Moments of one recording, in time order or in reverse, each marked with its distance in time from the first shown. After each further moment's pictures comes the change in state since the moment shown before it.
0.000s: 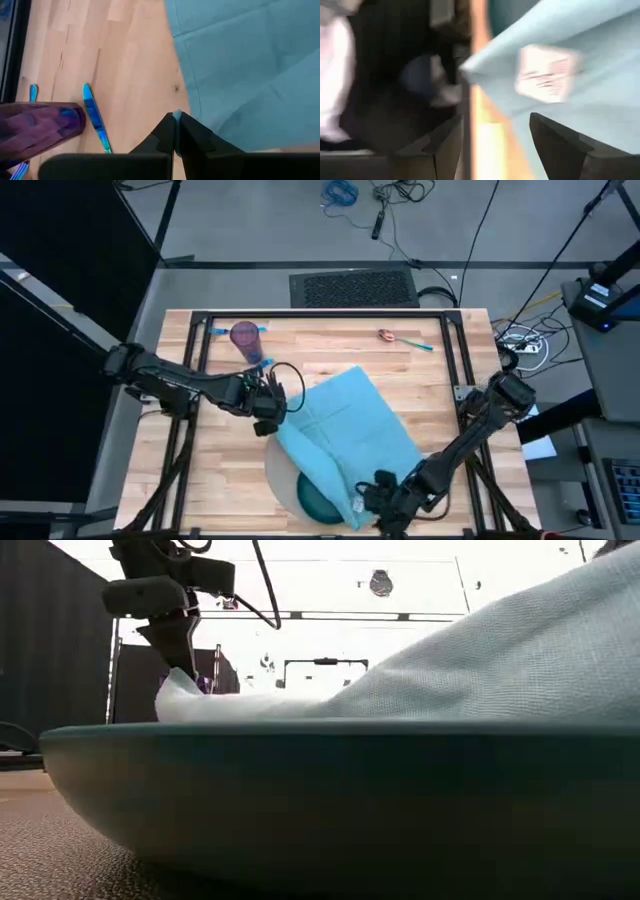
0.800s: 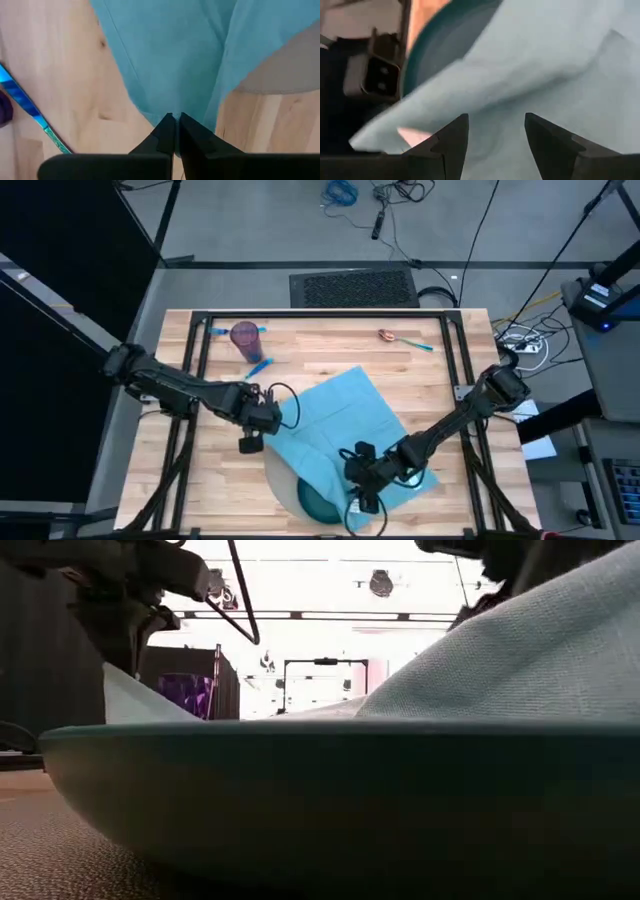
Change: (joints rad) left arm -0.069 0.000 0.000 -0.092 0.285 0.029; right arm -0.233 0.066 -0.140 0.338 -0.121 -0.167
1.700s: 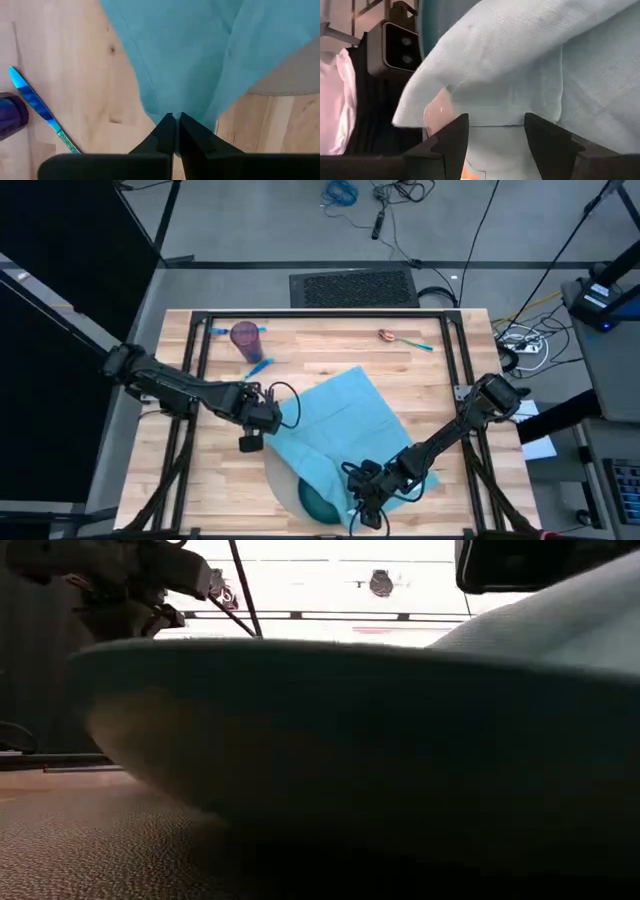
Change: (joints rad) left arm 0.000 0.000 0.000 0.003 -0.039 0.031; right arm 0.072 0.069 0.000 0.042 -0.085 0.235
